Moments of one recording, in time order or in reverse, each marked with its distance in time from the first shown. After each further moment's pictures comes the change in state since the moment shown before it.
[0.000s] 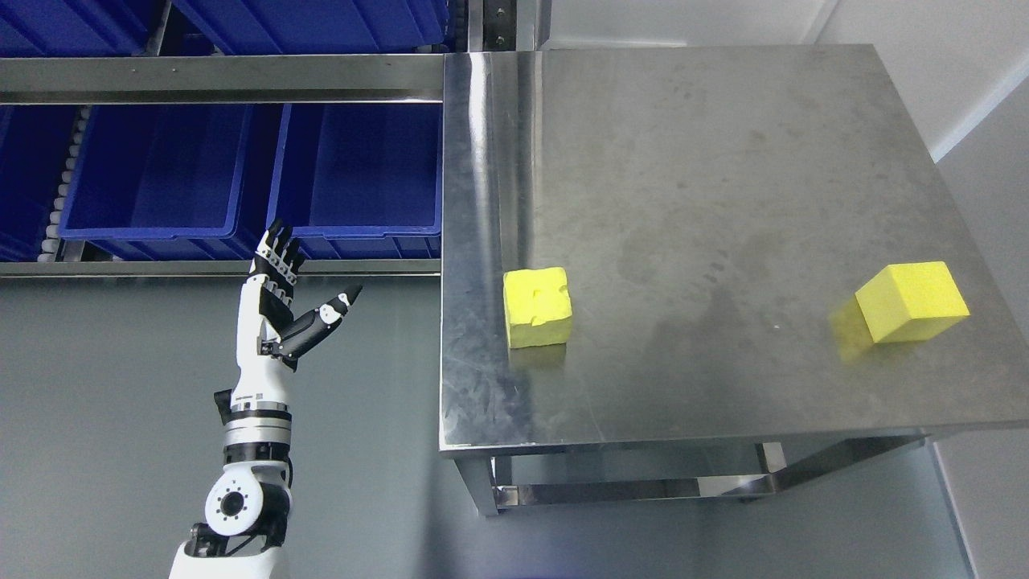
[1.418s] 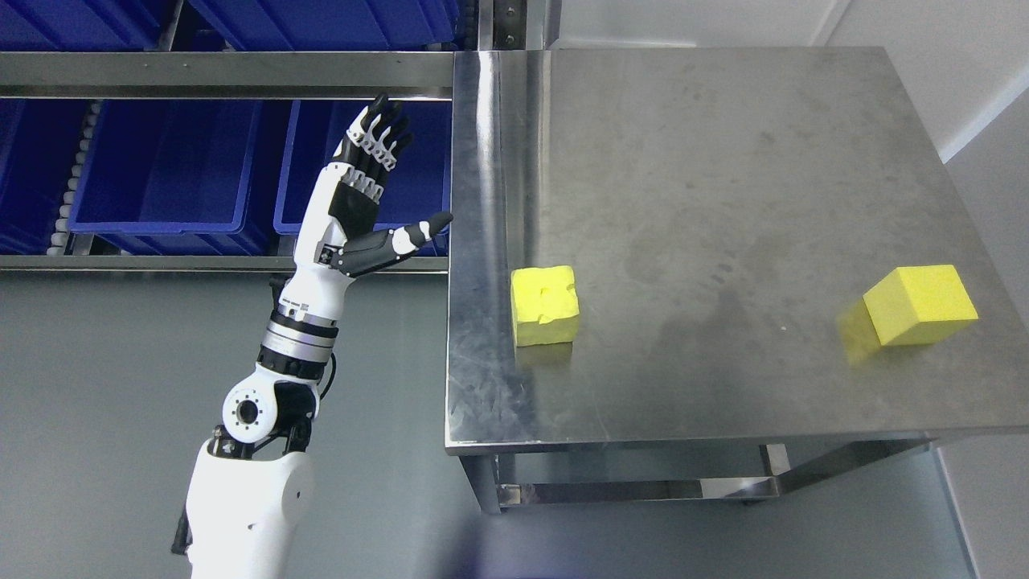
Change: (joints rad) left arm -0.257 0.010 -0.119 -0.001 0.161 -0.088 -0.404; right arm 0.000 0.000 0.000 0.000 0.000 0.000 0.000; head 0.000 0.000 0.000
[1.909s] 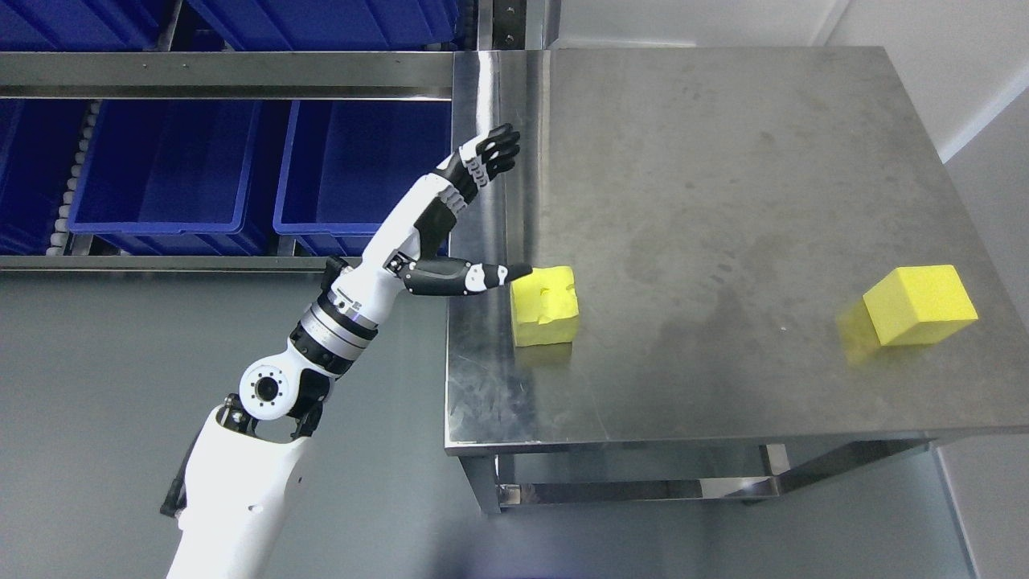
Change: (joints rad) left arm -0.074 0.134 -0.182 -0.019 -0.060 0.022 -0.173; right arm 0.000 0.000 0.000 0.000 0.000 0.000 0.000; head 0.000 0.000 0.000
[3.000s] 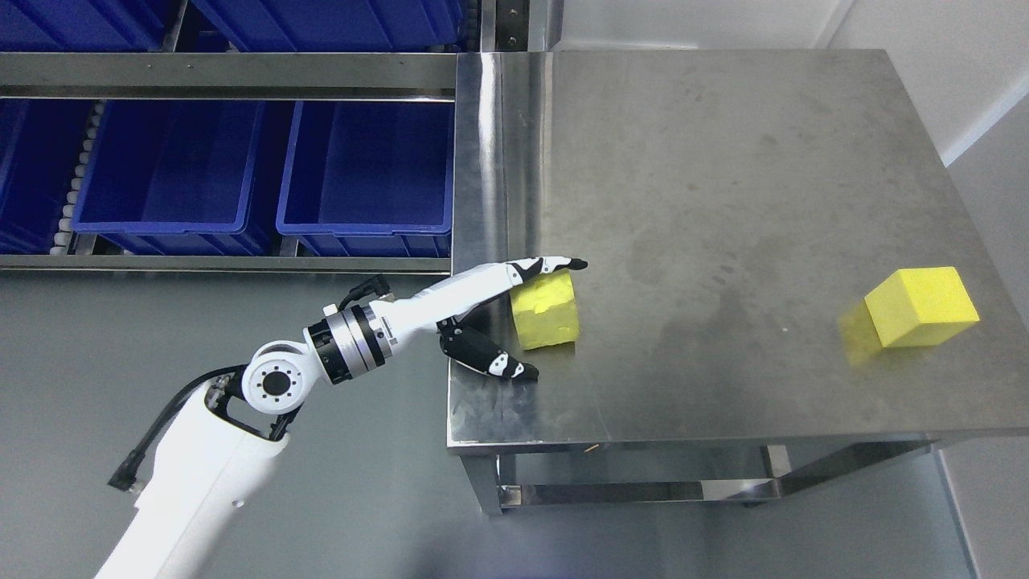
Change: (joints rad) left arm -0.069 0.154 -0.155 -0.031 -0.385 0.100 -0.107; right arm 0.000 0.000 0.000 0.000 0.000 0.001 0.000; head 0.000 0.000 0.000
